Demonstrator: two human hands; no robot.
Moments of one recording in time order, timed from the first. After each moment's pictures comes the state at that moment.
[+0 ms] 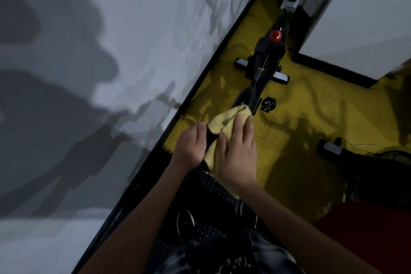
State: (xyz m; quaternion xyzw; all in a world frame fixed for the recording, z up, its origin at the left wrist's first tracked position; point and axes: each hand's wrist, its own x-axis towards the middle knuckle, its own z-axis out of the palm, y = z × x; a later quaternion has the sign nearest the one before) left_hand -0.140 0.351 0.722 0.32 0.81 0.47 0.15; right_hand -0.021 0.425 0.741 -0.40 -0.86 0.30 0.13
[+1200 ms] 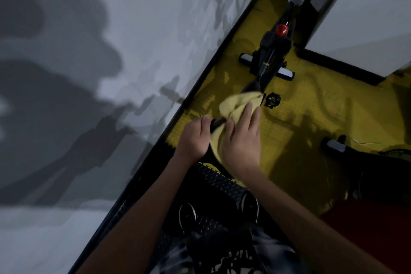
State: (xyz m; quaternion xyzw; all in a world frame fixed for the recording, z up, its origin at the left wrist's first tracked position) left_hand -0.139 0.352 0.723 0.29 0.83 0.45 0.17; right_hand -0.032 0.431 0.747 -0.43 -0.83 0.32 0.13
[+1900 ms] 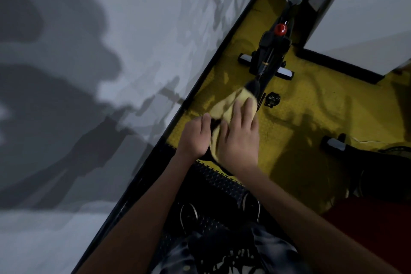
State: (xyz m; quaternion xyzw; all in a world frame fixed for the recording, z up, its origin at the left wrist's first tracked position) left_hand -0.135 0.352 0.730 0.24 0.84 0.44 0.20; right_hand -0.034 0.430 0.735 -0.39 -0.88 0.24 0.12
